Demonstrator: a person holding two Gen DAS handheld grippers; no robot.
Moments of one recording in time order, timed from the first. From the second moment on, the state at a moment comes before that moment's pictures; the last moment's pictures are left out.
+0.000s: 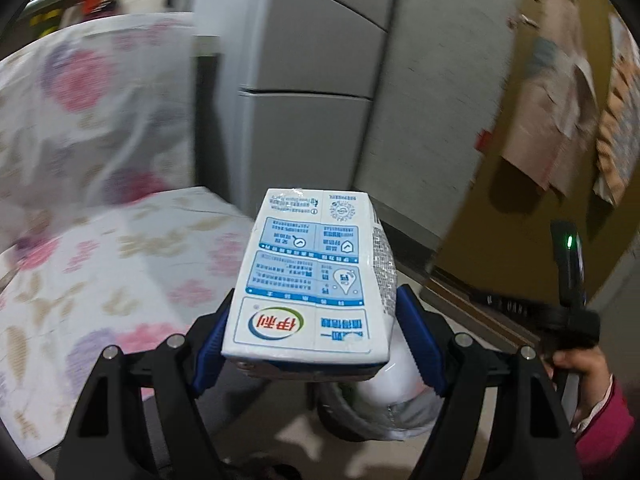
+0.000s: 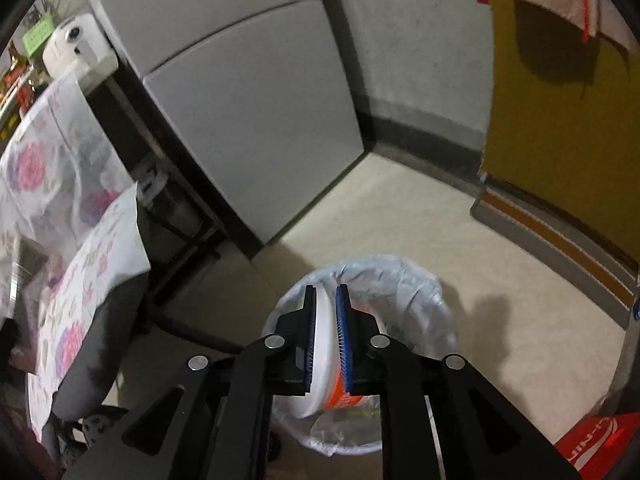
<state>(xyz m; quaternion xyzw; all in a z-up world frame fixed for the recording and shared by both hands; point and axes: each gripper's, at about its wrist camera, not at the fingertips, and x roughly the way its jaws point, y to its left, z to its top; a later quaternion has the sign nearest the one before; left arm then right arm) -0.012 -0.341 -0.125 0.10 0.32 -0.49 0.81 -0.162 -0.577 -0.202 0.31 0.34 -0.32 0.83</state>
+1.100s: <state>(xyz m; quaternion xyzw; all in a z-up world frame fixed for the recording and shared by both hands) 0.073 -0.180 -0.126 0.13 0.36 -0.27 0.88 -0.009 -0.408 -0.070 0.15 0.29 -0.05 0.94</state>
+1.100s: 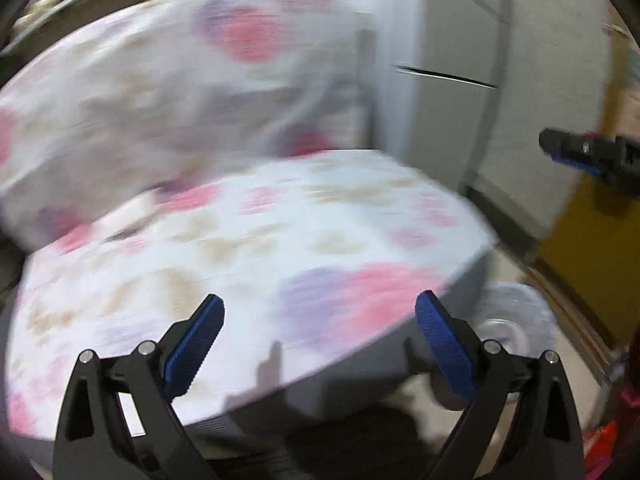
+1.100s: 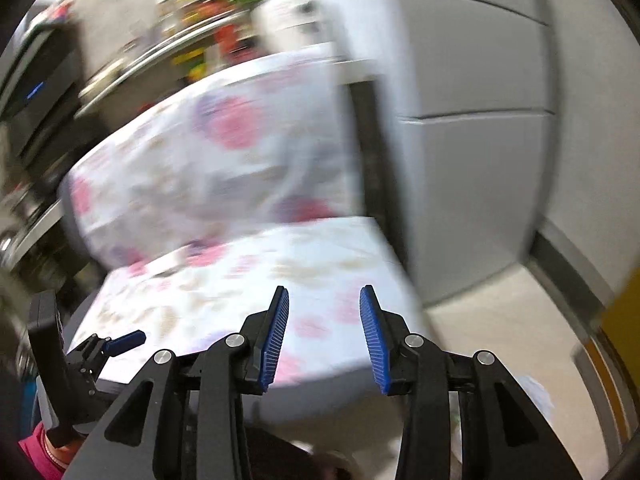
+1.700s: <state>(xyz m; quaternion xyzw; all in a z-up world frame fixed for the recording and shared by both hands) 0.215 0.059 -0.144 0.02 0.39 -0.01 0.92 0.286 -0.168 -0.146 -0.08 0.40 0.16 0.90</state>
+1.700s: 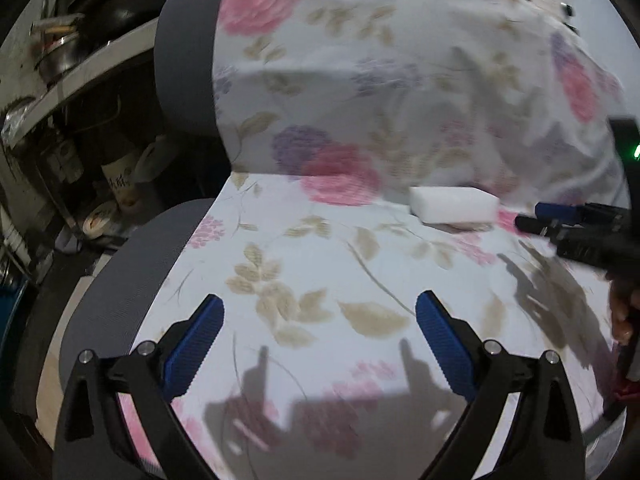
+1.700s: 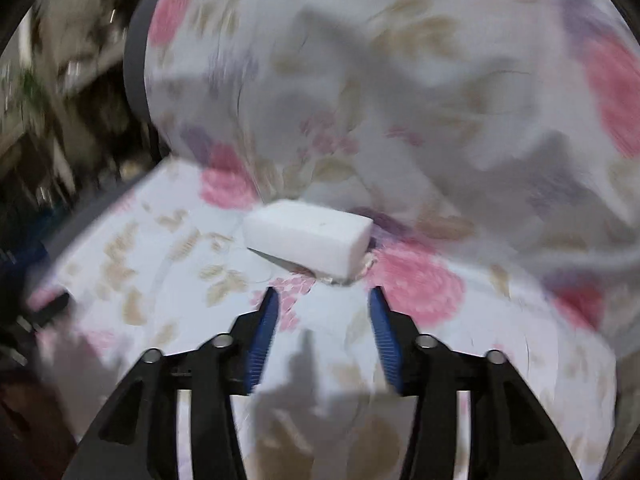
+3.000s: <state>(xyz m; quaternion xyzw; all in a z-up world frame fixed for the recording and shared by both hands) 0.370 -0.114 -0.202 0.05 0.49 -0.18 0.85 0.253 -0.298 -0.065 0.02 0.28 0.13 0.95</state>
